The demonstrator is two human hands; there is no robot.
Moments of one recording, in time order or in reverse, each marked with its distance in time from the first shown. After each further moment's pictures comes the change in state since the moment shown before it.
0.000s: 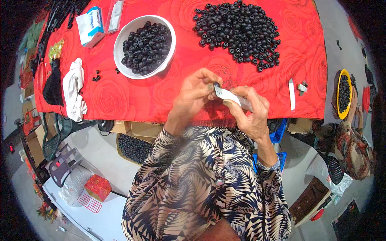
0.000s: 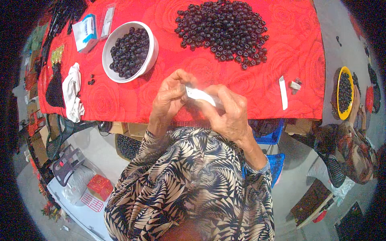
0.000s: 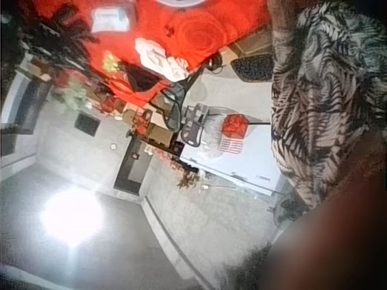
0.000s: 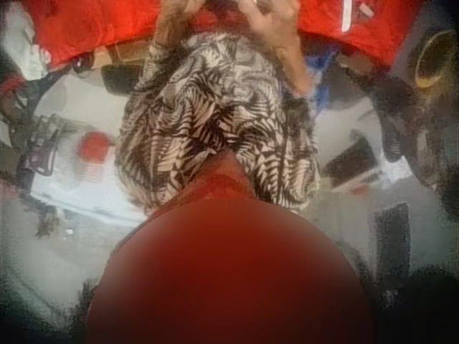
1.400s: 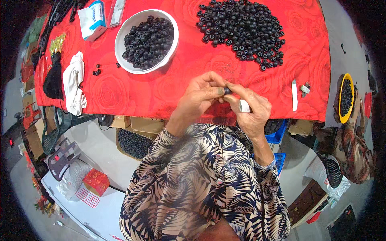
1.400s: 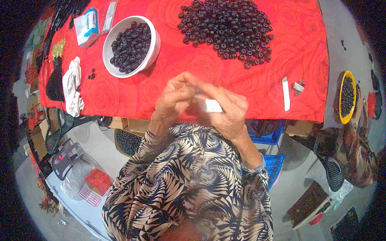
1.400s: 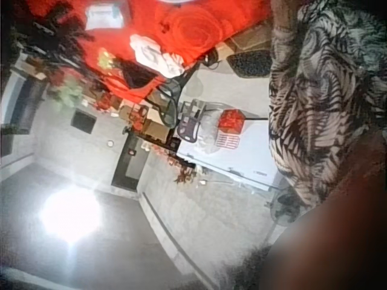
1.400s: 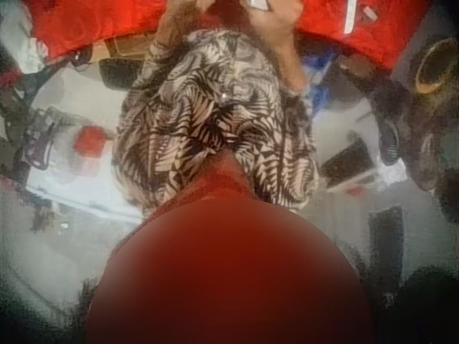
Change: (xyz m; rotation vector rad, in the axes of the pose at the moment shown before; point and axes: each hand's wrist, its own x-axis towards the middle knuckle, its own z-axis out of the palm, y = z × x) left_hand -0.004 -0.010 0.010 0.051 0.061 -0.051; right_hand 0.001 0.007 0.010 0.066 0.131 -0.111
